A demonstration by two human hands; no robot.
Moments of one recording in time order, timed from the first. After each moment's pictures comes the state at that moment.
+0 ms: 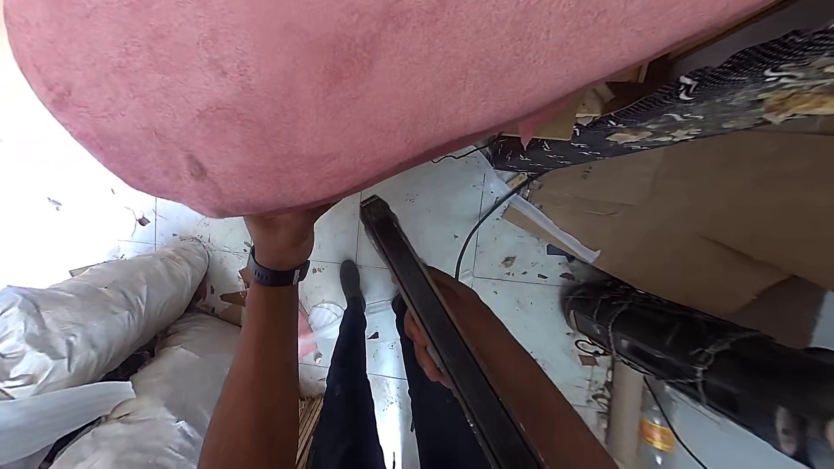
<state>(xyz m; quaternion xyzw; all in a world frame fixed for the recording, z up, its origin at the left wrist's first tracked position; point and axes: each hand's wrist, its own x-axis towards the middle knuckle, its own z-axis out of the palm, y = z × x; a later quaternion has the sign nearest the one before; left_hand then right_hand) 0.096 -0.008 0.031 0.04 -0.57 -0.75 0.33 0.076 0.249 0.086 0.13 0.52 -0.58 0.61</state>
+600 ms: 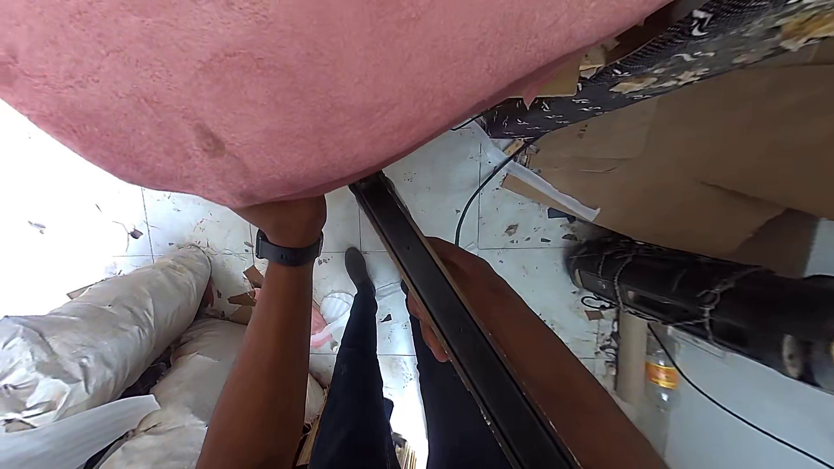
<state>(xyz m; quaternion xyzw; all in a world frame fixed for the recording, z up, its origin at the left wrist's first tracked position) 0.082 -0.014 0.027 0.08 -0.62 -0.57 0.53 0.061 0.190 0.164 0.18 0.64 -0.46 0.59</state>
